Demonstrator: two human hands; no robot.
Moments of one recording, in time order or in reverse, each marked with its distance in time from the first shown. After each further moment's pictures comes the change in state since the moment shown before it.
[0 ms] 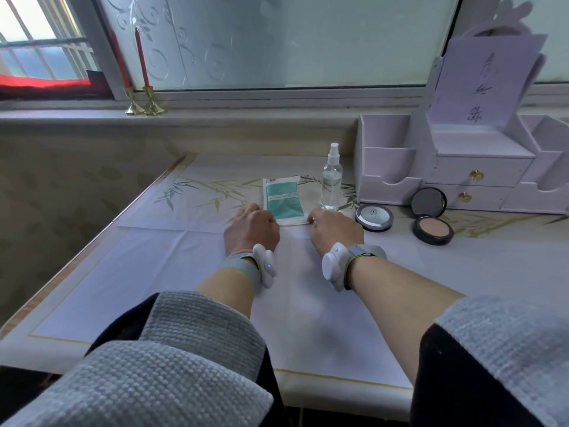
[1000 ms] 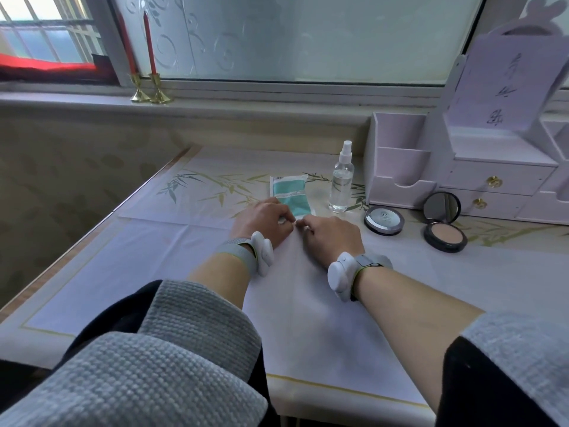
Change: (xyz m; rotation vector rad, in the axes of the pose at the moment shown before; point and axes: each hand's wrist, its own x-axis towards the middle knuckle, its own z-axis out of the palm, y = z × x) left_hand 0.018 -0.005 -0.001 -0.101 -0.094 0.250; right_hand -0.002 -0.009 0.012 -0.011 0.015 -0.162
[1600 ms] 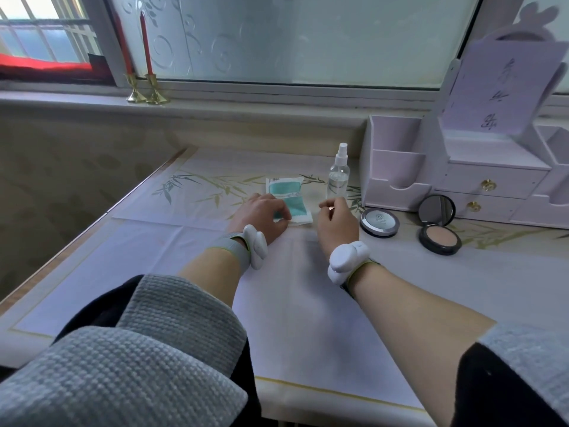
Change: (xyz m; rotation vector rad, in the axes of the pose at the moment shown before) left_hand 0.013 -0.007 0.004 0.021 -0.001 0.083; right_hand 0.013 0.003 0.006 0.765 0.338 0.383
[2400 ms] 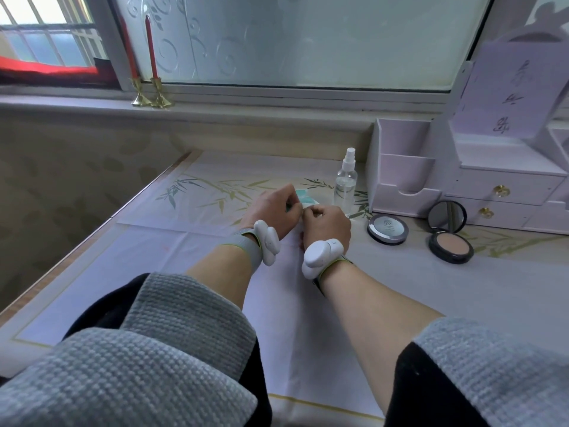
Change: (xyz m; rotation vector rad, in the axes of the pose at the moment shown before) left_hand 0.019 0.014 -0.006 -0.191 0.103 -0.031; right_hand 0.004 -0.017 0.037 -0.119 0.065 0.058
